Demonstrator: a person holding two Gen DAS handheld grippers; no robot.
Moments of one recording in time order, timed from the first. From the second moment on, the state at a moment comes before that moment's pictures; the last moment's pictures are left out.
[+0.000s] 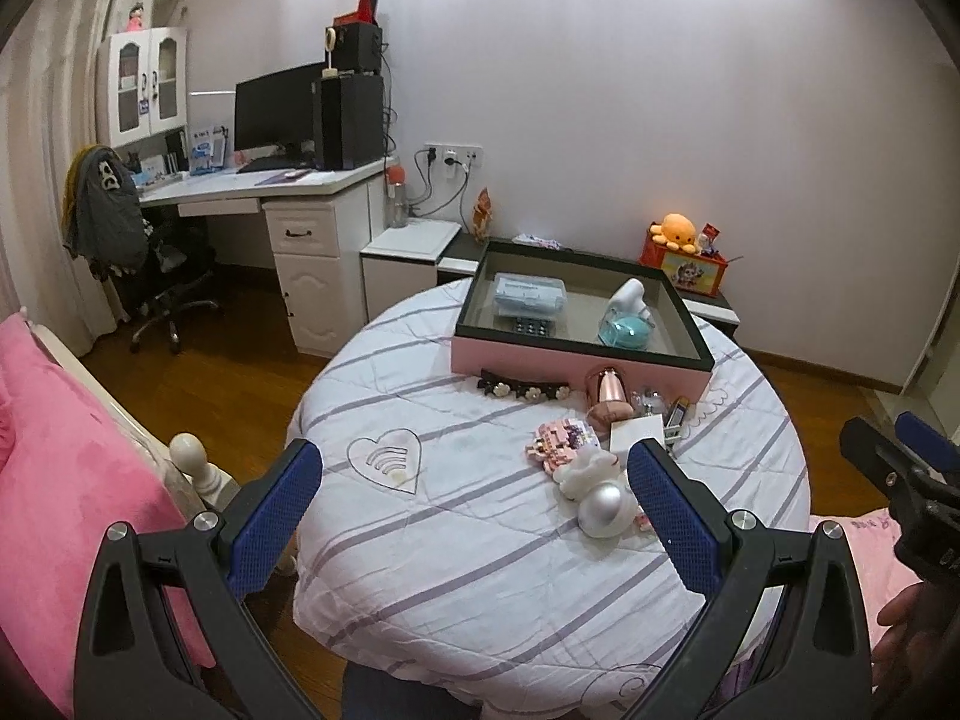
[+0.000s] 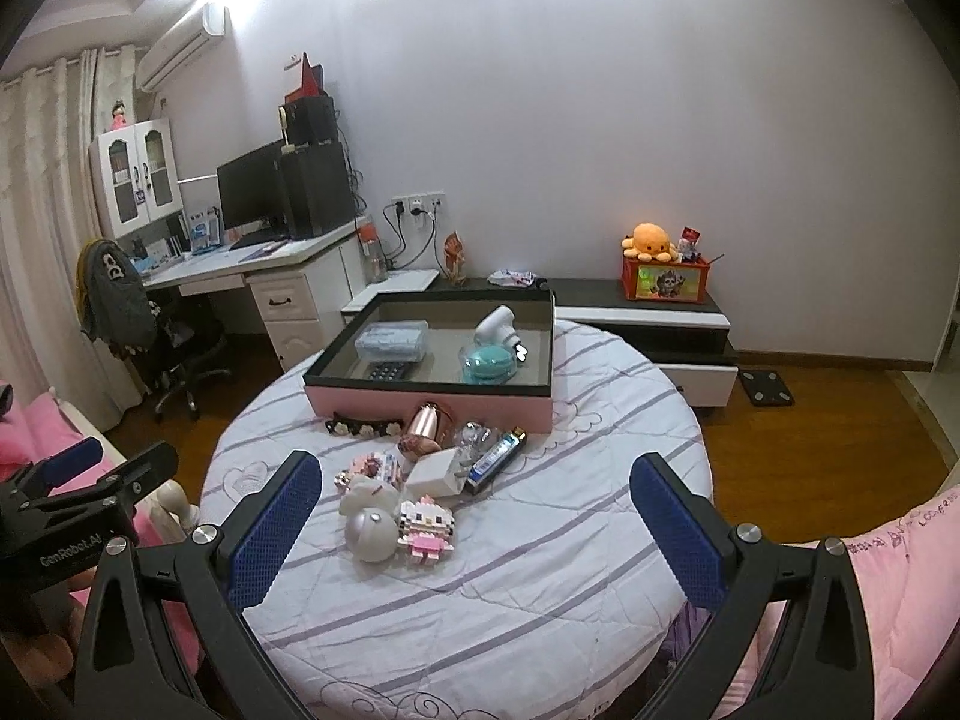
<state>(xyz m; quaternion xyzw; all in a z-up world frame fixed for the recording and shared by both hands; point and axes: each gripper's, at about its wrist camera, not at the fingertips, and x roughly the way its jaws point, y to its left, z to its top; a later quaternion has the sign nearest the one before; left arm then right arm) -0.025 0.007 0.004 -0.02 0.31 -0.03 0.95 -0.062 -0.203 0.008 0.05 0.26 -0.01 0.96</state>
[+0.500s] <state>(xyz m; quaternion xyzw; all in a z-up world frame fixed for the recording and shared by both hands) 0.012 -0.036 -0.086 0.00 0.39 -0.07 0.92 -0.017 -0.212 -0.073 0.03 0.38 0.01 0.93</state>
